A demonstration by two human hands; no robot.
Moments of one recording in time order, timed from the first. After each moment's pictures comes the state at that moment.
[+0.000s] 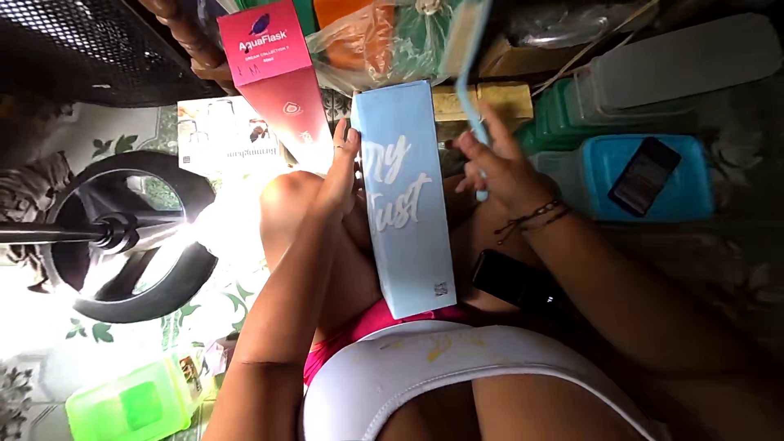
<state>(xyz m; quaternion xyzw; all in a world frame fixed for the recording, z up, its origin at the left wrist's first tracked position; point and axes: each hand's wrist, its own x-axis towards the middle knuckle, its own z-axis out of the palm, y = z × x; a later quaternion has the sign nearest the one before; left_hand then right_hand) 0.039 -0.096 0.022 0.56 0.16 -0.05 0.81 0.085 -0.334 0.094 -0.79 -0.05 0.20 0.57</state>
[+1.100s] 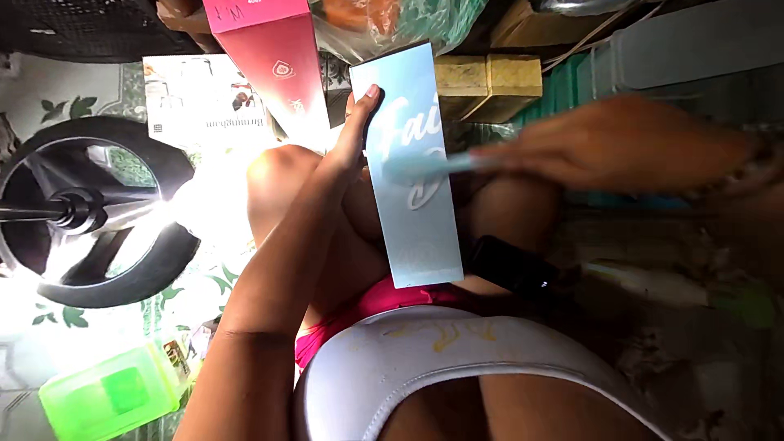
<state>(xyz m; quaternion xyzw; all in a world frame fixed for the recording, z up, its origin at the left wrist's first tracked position) 0.063 -0.102 0.012 0.52 0.13 -0.11 0.84 0.097 -0.366 0.183 -0.86 -0.48 0.21 -0.01</state>
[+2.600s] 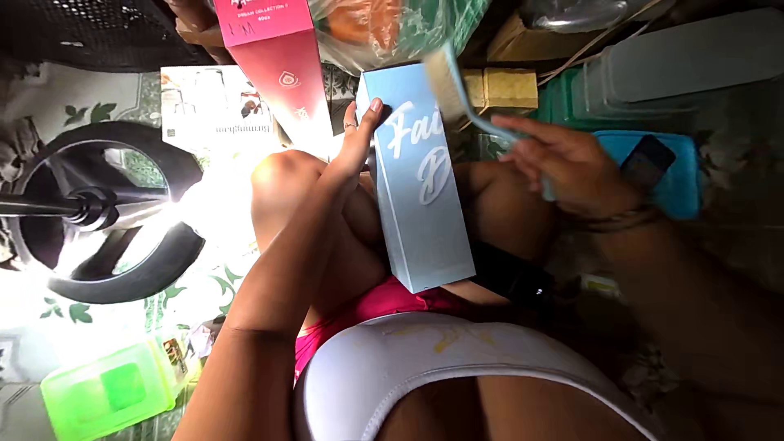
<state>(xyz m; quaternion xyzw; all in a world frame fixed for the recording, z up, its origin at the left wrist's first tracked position) 0.061 -0.109 0.019 0.58 0.22 -0.12 0.78 0.088 -0.398 0.117 -0.83 -0.27 0.19 0.45</state>
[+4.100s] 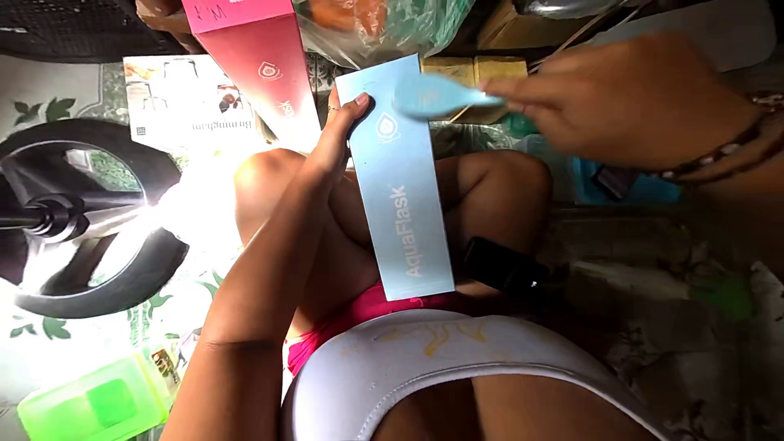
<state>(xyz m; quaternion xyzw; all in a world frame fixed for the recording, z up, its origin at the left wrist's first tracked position) 0.066 -0.089 -0.007 0.49 0.02 -0.04 0.87 0.124 -0.364 0.188 -0.88 -0.46 0.07 -0.04</state>
